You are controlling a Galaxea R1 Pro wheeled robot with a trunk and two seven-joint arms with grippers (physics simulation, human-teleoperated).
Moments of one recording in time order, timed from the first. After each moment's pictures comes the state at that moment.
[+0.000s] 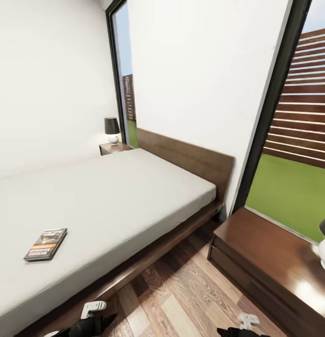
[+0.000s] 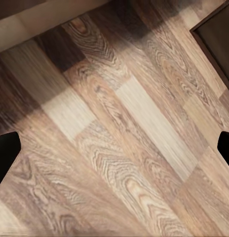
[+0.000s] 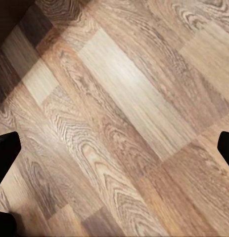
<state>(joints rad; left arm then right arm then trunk) -0.50 0.12 0.78 -0.09 -0.55 -0.10 -0.62 -0.52 -0.17 -0.22 0.02 0.03 -0.02 0.50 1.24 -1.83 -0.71</state>
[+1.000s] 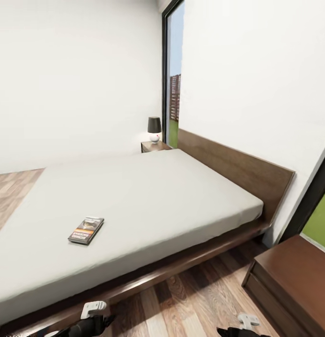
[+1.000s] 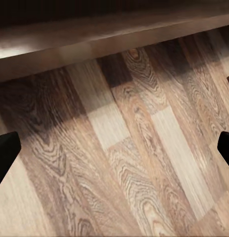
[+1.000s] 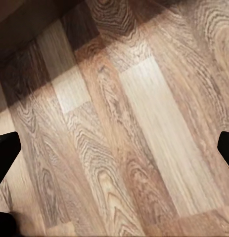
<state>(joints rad) -0.50 0.12 0.78 -0.09 -0.55 -0.10 -0.62 -0.52 -0.17 -0.22 0.02 0.03 -0.02 0.50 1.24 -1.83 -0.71</state>
